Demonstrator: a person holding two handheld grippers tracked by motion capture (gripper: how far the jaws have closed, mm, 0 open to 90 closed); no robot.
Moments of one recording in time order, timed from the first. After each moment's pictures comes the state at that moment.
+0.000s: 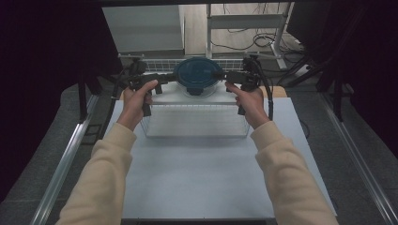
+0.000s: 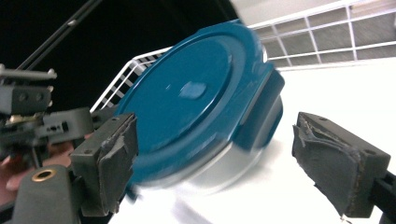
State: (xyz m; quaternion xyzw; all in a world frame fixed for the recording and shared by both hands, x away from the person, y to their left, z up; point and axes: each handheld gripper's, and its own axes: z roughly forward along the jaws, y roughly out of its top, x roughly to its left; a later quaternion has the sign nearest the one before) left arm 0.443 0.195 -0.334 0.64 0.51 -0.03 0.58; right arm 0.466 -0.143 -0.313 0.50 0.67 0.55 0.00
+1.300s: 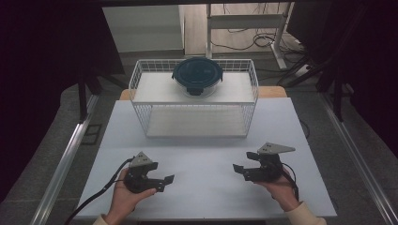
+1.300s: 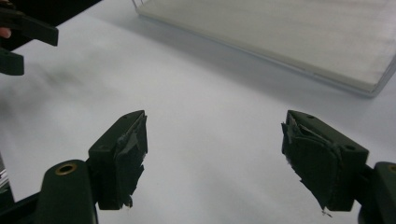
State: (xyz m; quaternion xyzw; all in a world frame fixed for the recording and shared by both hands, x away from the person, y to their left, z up) left arm 0.238 0.174 -0.494 0.79 0.45 0.08 0.42; right arm 0.295 -0.223 -0.473 0.37 0.81 0.45 0.10
